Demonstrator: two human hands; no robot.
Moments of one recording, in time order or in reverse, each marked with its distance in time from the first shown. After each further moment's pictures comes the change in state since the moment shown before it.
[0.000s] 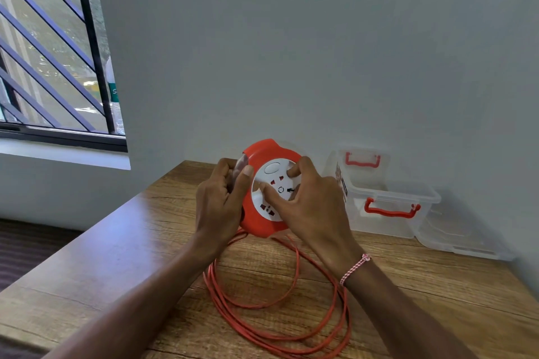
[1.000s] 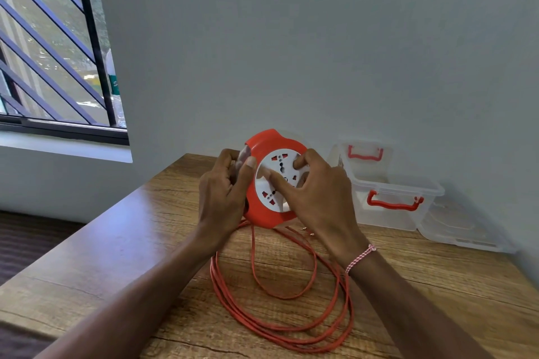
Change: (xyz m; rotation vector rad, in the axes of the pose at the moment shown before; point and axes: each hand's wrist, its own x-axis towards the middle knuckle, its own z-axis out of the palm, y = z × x) left_hand 0.002 0.000 0.000 -0.012 0.012 -0.002; right_hand 0.003 0.001 -0.002 0.050 0.036 0.039
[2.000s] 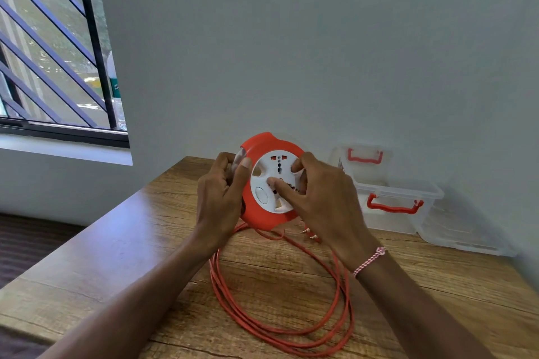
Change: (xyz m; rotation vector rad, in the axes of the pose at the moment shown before) left_hand 0.002 -0.005 -0.001 -0.029 -0.011 -0.050; right_hand 0.003 0.009 -0.008 -0.152 -0.018 -0.166
